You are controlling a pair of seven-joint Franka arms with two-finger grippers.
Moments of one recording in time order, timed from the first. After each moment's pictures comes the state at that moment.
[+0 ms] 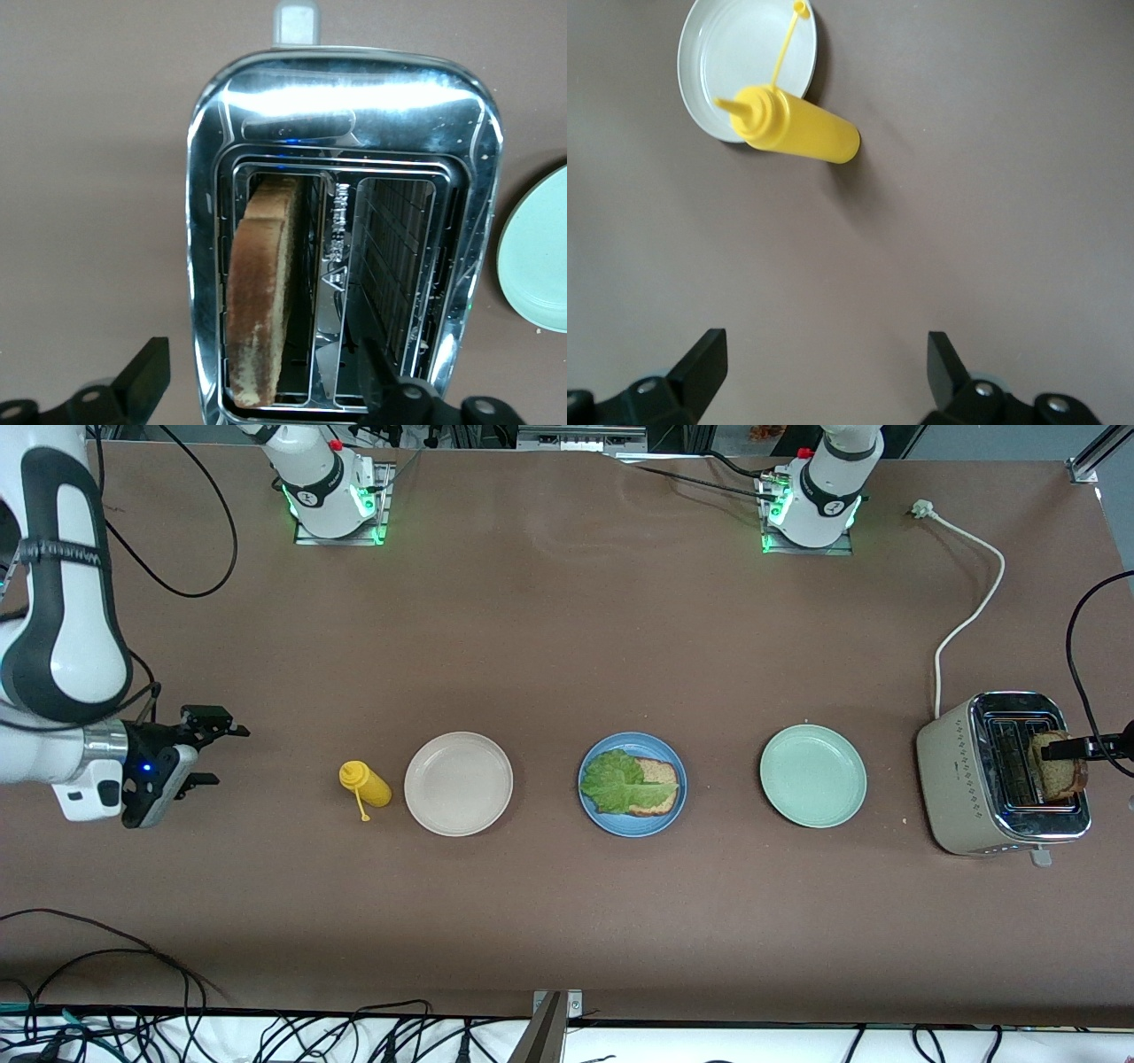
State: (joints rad) left arm 0.47 0.52 -0.14 -1.43 0.14 1.74 0.25; right arm 0.00 0.47 -0.10 -1.51 0.32 1.71 -1.01
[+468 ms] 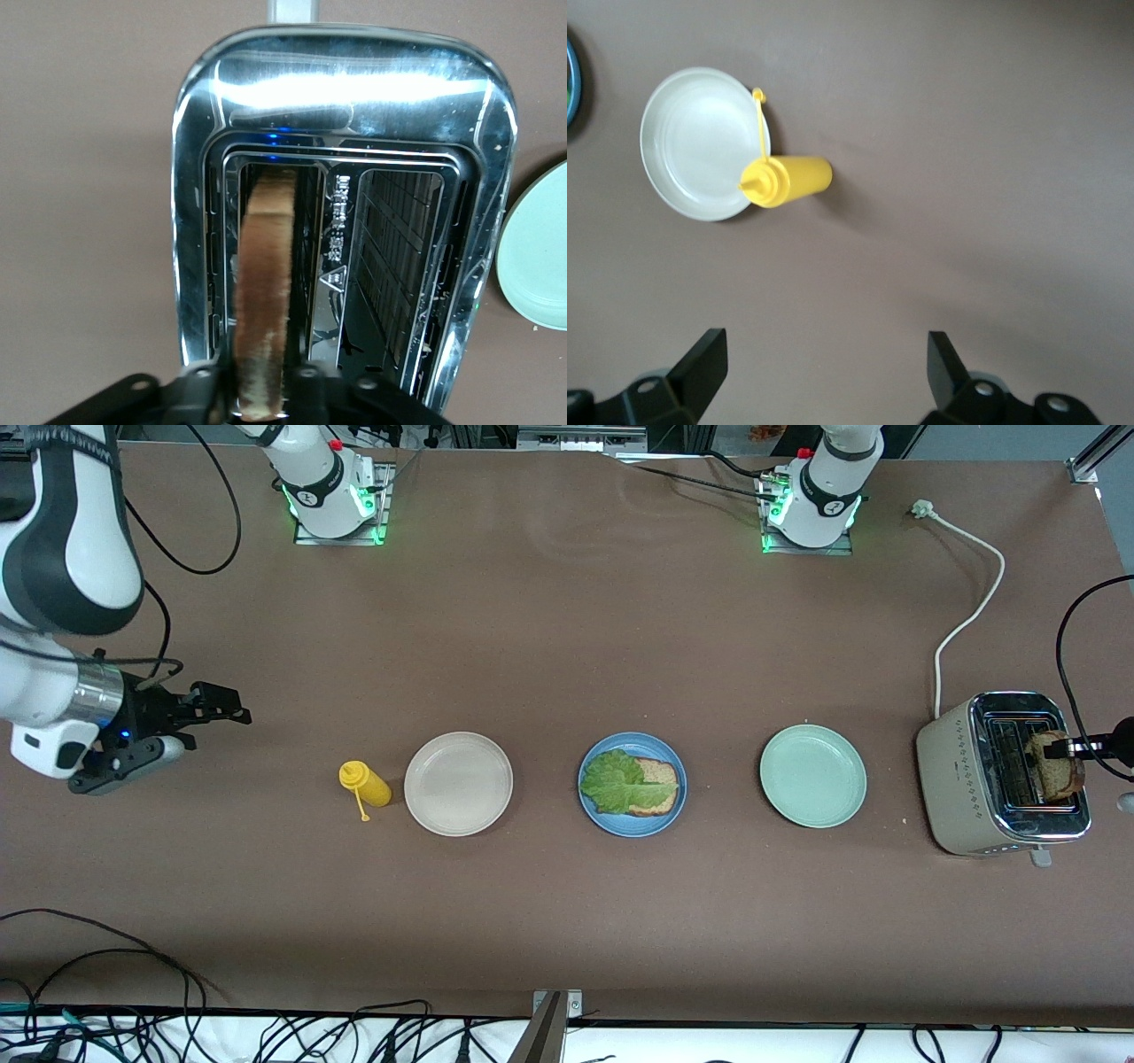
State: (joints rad) left arm 0.48 0.53 -0.14 -1.44 0.13 1.75 0.25; right arm 0.09 0.28 -0.09 -1.59 0.22 1.76 -0.41
